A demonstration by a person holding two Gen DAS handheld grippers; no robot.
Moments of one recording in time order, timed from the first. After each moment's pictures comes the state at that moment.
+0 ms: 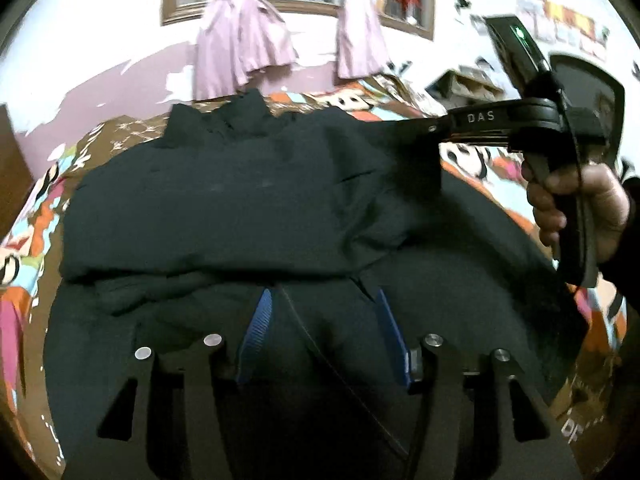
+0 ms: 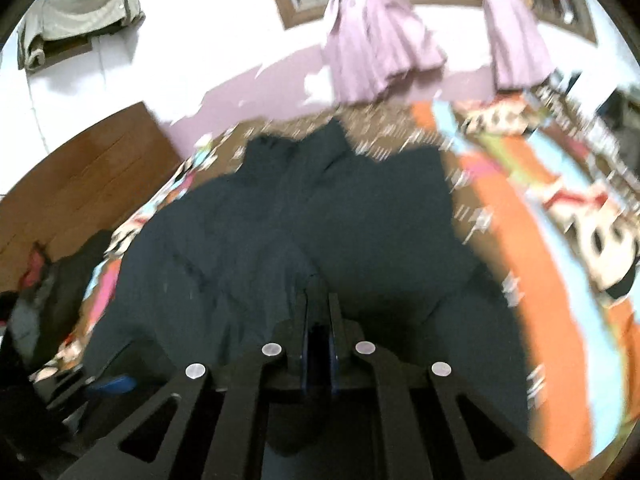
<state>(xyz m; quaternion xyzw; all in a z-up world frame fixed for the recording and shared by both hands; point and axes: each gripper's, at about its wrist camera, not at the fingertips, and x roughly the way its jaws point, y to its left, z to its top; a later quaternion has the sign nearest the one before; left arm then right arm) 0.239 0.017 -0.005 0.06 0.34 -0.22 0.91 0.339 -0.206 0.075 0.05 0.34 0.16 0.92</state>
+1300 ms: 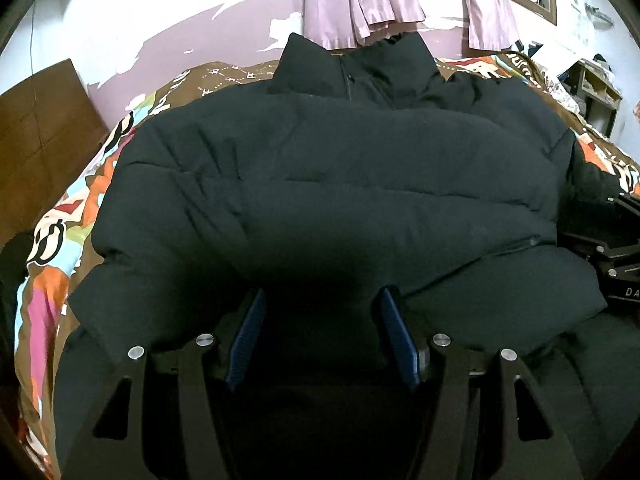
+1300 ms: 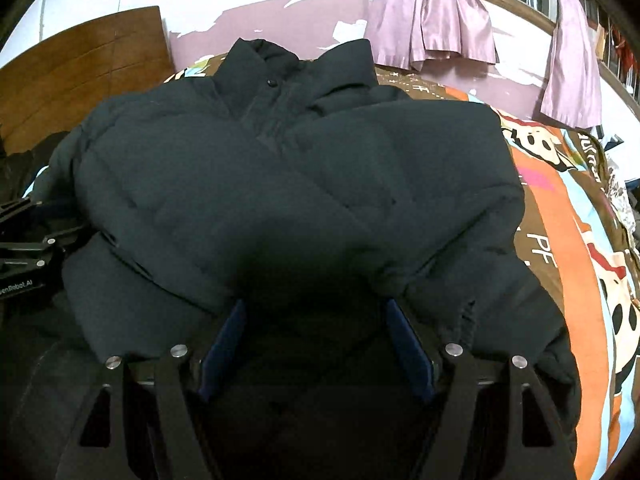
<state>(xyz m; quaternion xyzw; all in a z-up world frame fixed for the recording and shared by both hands) 0.401 0.058 -0.065 0.07 0.40 -0.02 0.91 0.430 -0.162 -0.040 -0.11 0.39 0.17 0.90</state>
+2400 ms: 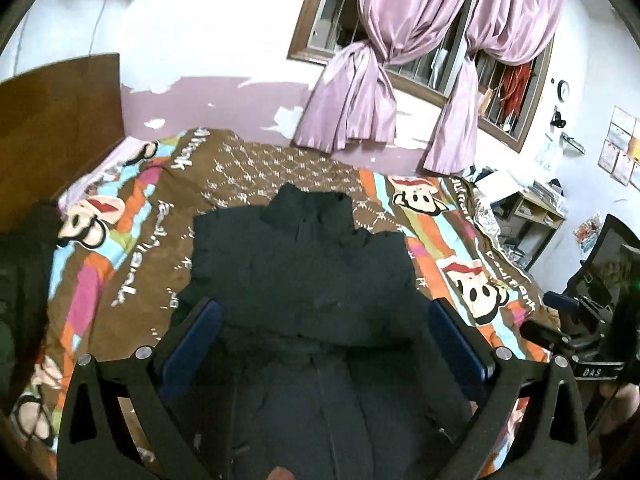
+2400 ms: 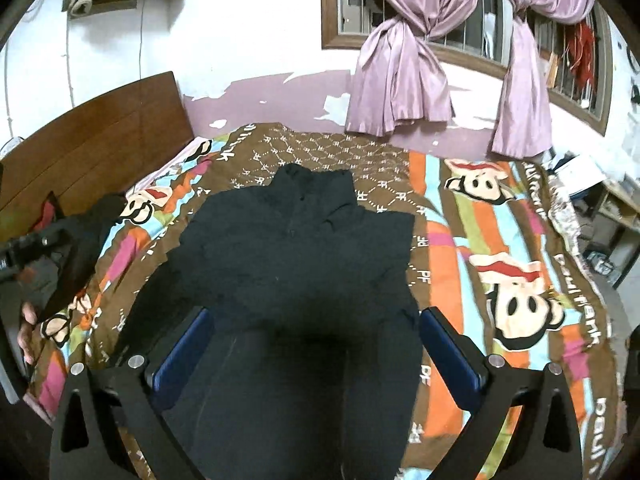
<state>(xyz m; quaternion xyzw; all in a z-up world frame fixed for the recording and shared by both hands) 0.209 0.065 0.236 -0.11 0.31 -0.08 0.94 0.230 -0.179 0.239 -0.08 0.36 0.16 0.92</state>
